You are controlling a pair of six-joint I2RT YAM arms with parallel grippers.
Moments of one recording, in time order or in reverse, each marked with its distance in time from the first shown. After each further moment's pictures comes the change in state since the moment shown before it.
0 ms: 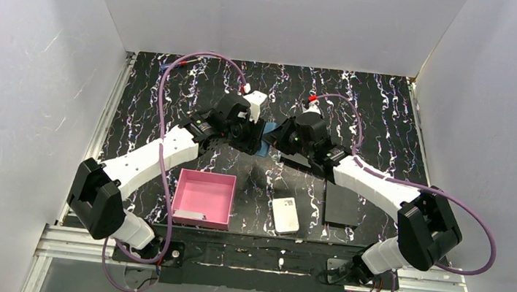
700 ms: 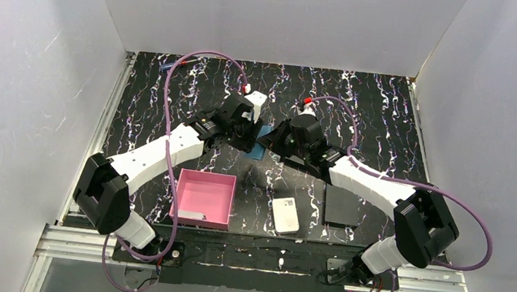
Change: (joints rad) left arm -0.006 0.053 0.013 -0.018 -0.129 0.049; right arm 0.032 0.022 0.000 0.014 -0.011 0.034
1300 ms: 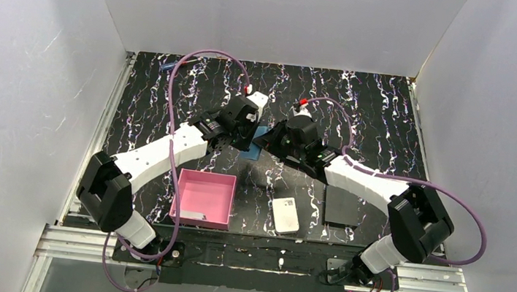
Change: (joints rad) left arm -0.016 0.023 0.020 -0.030 -0.107 0.009; right arm 0.019 0.038 0.002 0.037 0.000 0.015
